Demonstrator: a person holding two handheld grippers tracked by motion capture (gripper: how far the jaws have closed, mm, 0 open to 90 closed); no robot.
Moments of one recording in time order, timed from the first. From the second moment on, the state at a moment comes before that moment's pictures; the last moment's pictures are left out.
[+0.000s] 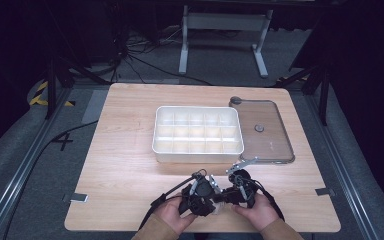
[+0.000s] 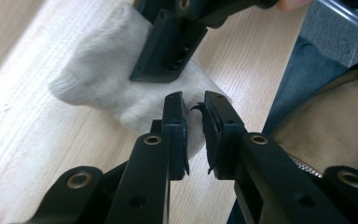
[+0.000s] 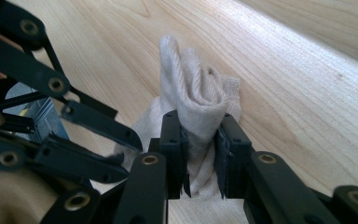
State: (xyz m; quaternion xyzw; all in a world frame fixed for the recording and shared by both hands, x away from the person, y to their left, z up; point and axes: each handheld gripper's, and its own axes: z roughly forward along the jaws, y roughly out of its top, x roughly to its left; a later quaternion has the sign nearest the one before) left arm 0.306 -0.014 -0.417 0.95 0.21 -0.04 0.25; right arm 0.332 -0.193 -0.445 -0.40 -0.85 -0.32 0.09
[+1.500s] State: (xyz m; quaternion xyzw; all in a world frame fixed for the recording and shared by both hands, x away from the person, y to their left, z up) left arm 0.337 0.067 -0.365 0.91 0.30 0.00 0.28; right arm 0.329 -0.225 -0.398 -0.41 -0.82 -0.39 0.01
